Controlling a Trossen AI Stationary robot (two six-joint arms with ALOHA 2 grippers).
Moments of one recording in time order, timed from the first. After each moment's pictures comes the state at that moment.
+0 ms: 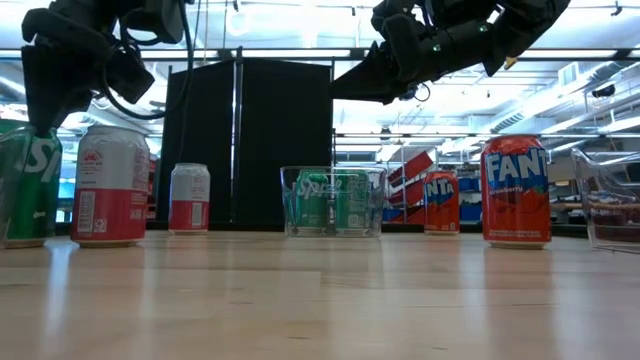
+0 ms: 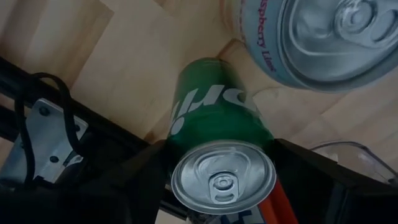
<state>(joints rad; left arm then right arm) 0.00 1.18 0.90 -1.38 0.15 -0.71 -0.10 1.49 0.79 0.42 0.00 -0.13</state>
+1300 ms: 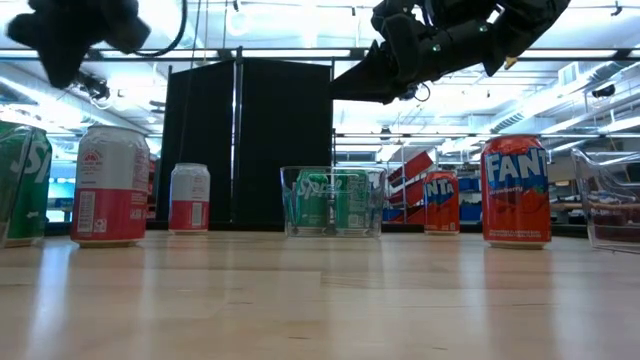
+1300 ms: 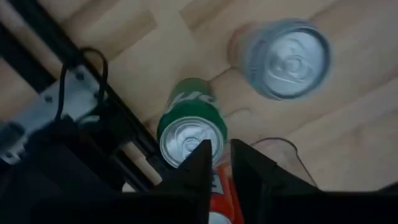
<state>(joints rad) 0.00 1.09 1.15 -1.57 0.06 -1.04 -0.10 1.49 0.79 0.42 0.00 -0.13</state>
